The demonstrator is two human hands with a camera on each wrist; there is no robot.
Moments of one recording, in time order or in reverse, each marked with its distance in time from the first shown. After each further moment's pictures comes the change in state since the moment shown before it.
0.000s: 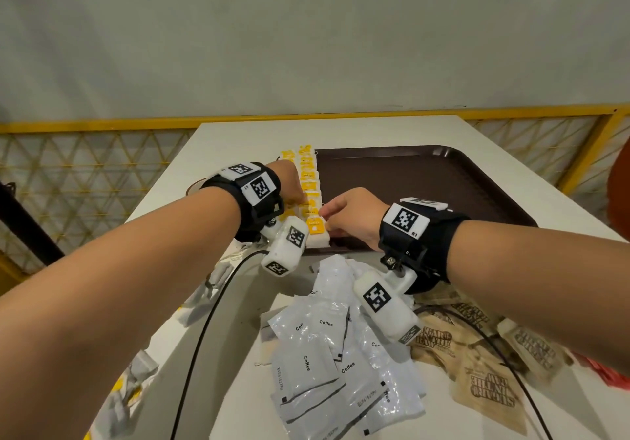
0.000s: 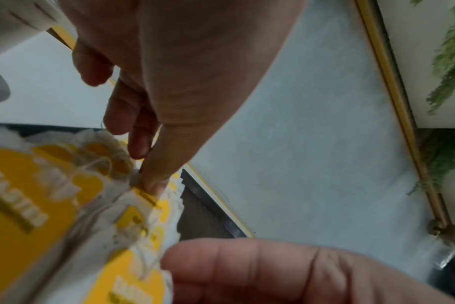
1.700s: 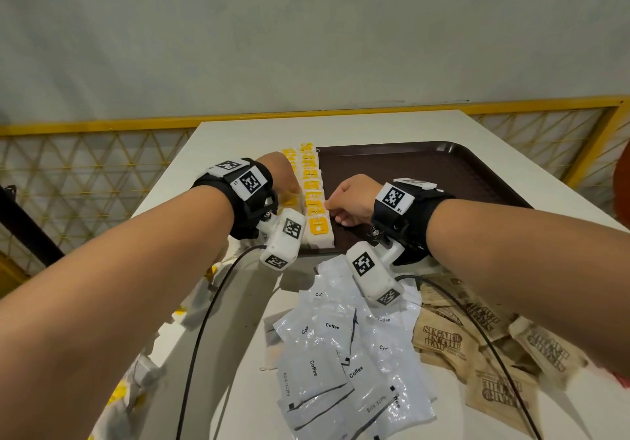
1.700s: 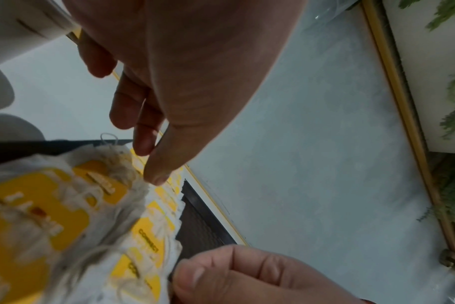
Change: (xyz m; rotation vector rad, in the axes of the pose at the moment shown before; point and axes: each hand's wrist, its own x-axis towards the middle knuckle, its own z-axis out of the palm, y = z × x) left_hand -0.009 -0.007 -0.016 -0.111 -0.018 -0.115; right_hand 0.038 -0.016 -0.005 -0.120 -0.140 0.249
